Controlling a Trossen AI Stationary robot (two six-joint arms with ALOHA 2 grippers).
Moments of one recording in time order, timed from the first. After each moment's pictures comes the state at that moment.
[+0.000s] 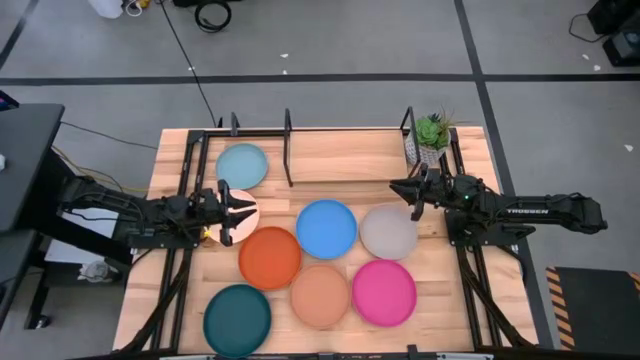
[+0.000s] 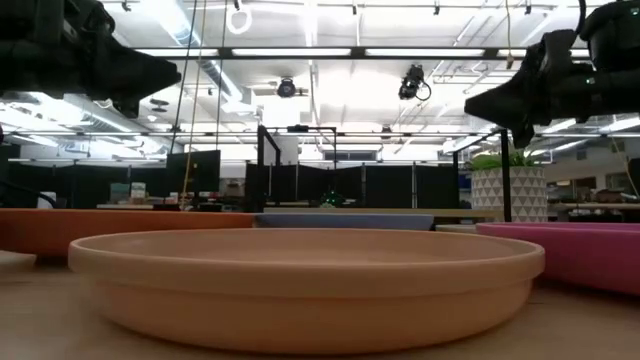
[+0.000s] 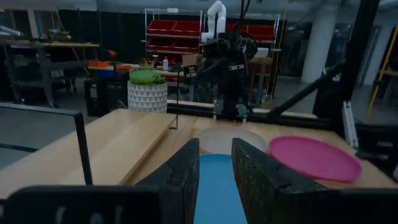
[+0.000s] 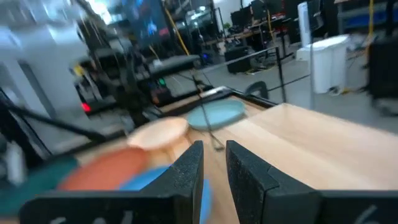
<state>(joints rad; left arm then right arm) -0.21 0.39 0.01 0.48 -0.41 -0.07 -0.24 0.43 0.01 0.48 0.05 0.31</state>
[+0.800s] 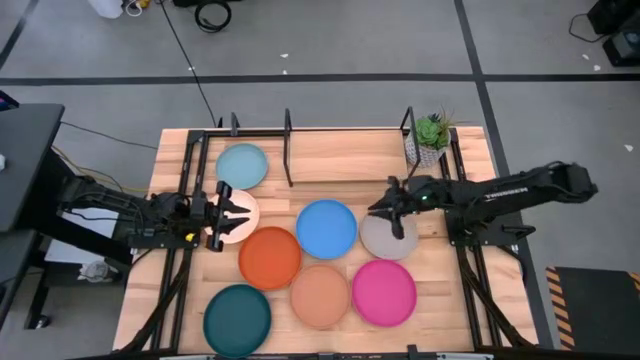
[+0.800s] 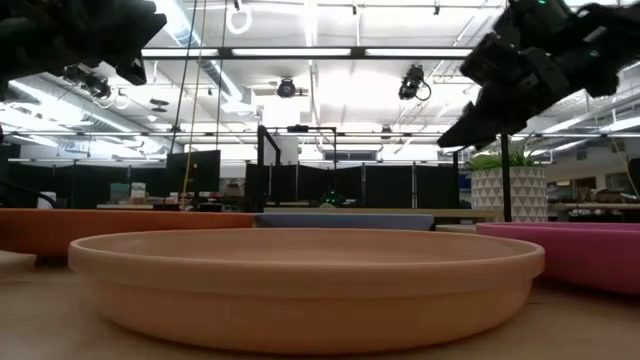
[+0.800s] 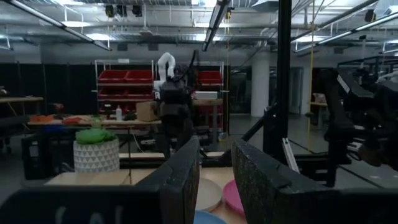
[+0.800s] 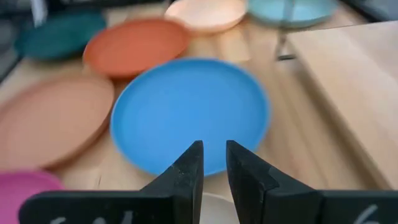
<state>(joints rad) -0.21 0.40 0.01 0.68 -0.19 0.02 -0.07 1.02 0.37 0.16 -0.08 0.03</state>
